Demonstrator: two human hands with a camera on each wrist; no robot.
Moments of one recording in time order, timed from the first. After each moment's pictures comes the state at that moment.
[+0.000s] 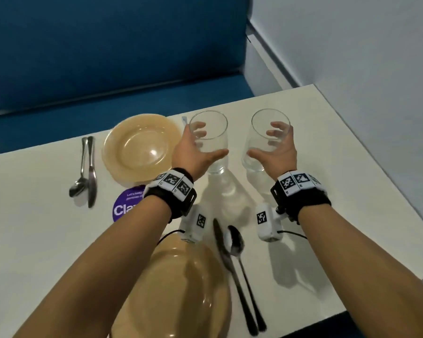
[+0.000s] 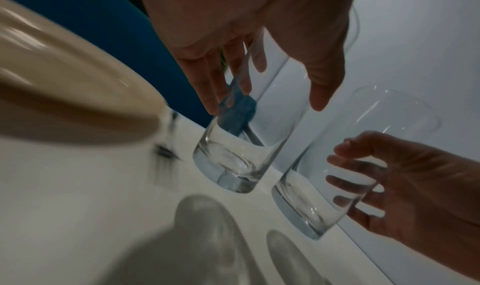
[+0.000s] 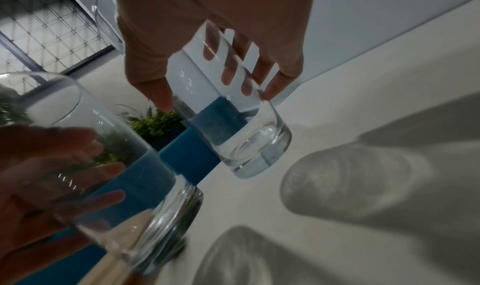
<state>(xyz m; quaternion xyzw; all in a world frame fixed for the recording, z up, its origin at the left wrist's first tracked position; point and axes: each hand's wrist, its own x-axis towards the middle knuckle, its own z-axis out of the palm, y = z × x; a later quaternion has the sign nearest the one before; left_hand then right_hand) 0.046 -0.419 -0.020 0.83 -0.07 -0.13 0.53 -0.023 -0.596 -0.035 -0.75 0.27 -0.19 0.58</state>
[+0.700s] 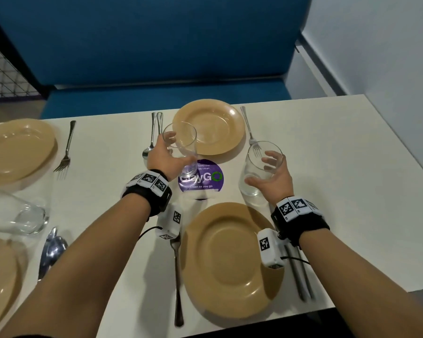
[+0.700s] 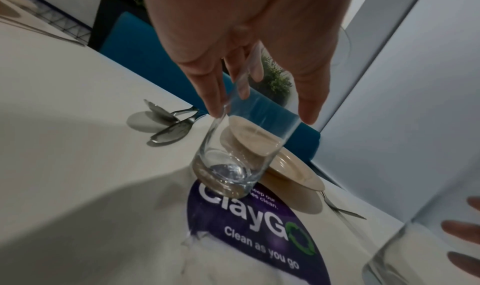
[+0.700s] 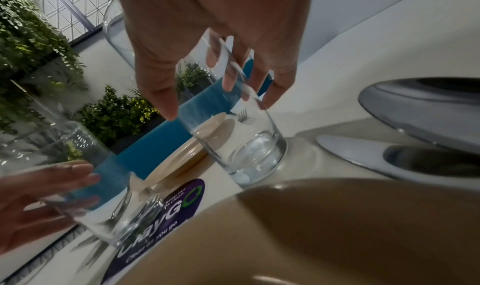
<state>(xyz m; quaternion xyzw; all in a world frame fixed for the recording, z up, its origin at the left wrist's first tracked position) 0.032 -0.197 -0.040 0.86 0.06 -0.07 0.50 -0.065 -0.428 -0.063 -0.76 0.24 -0.09 0.59</state>
